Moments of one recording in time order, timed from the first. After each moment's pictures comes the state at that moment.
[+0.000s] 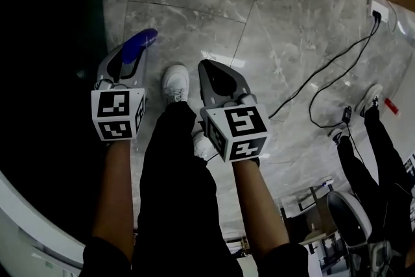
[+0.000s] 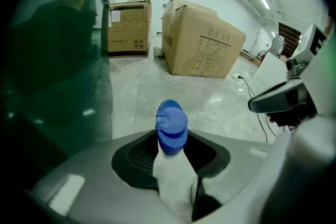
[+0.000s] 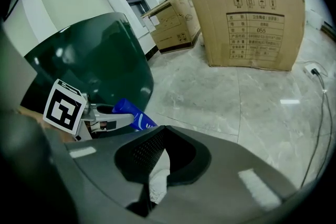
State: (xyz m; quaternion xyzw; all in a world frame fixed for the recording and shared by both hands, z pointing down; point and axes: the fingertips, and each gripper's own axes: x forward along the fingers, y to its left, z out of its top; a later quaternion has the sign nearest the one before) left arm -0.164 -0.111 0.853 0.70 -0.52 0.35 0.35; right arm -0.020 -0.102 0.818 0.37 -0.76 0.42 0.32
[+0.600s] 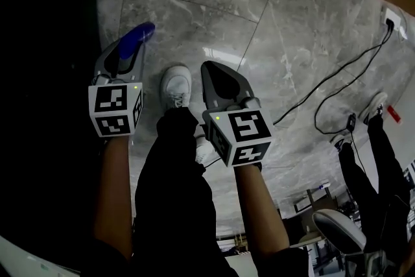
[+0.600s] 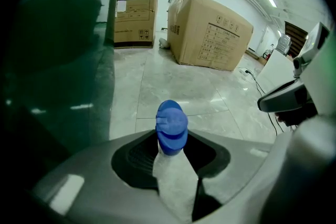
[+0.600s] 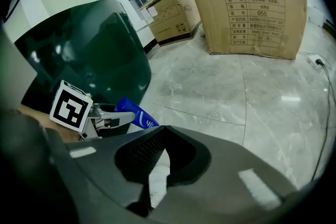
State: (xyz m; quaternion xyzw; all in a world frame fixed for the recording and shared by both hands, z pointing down) left arm -0.181 -0.094 0.925 0.68 -0.53 0.36 0.36; right arm -0.024 -0.082 0.880 0.36 -0.76 0.43 0.34
